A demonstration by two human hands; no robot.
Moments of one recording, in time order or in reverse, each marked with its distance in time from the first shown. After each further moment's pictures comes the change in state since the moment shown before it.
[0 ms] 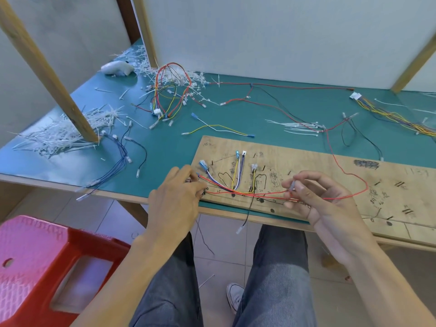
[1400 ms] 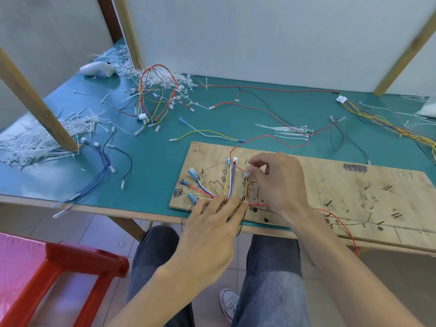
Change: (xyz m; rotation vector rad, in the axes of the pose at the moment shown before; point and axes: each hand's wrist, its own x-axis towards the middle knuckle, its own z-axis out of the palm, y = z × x) left_hand -0.015 0.053 0.024 0.070 -0.277 0.417; right_hand 0.082 0.008 0.061 -1.337 0.219 -0.358
